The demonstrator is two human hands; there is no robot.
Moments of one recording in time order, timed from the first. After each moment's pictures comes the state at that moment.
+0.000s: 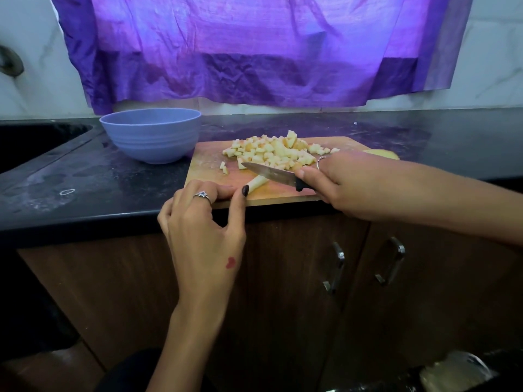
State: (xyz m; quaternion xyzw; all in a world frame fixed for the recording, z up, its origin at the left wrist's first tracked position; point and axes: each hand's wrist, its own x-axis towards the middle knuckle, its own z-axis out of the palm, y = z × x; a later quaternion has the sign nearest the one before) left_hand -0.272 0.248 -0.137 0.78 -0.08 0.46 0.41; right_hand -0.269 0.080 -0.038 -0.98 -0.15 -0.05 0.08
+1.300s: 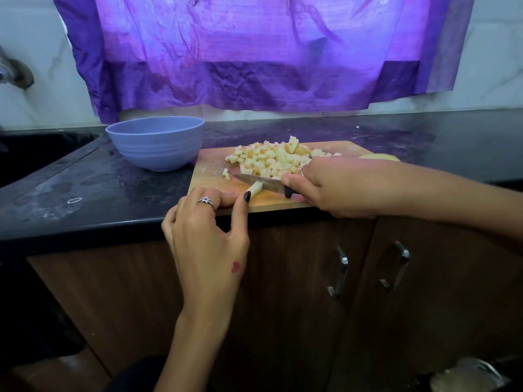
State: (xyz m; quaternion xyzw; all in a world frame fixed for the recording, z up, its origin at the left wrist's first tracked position) left_hand -0.274 0.245 -0.135 0.78 -0.08 0.47 0.41; right_hand -0.254 0.086 -0.036 -0.98 -0.18 -0.04 0.04
